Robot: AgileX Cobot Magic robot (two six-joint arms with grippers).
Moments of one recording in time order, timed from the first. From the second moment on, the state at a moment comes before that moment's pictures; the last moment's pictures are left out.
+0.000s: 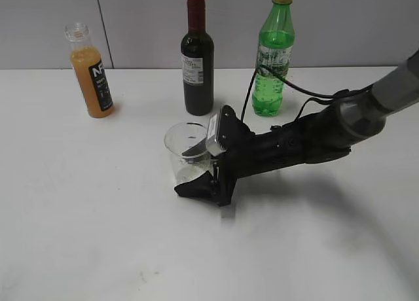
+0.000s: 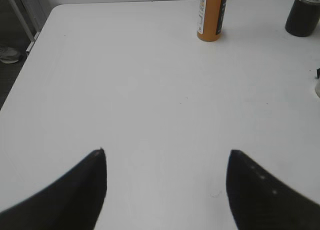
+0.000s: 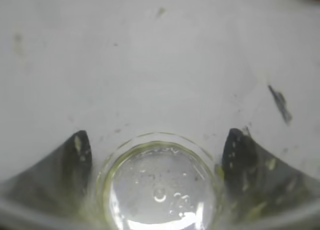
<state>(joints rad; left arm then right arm) -0.10 0.00 -0.49 0.01 1.08 0.03 0.42 2.36 -1.19 -1.38 -0.96 0.48</state>
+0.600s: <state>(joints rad) -0.10 0.00 -0.49 0.01 1.08 0.03 0.35 2.27 -1.19 -1.69 -0.87 0.70</state>
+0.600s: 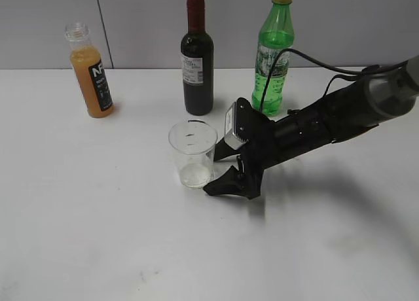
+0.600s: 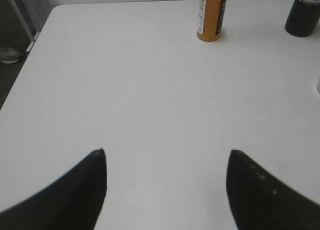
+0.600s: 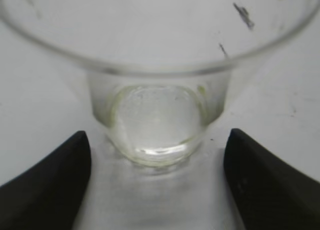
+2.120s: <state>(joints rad) -0.10 0.00 -0.49 0.01 1.08 0.03 0.11 1.89 -1.14 -1.75 -0.17 1.03</state>
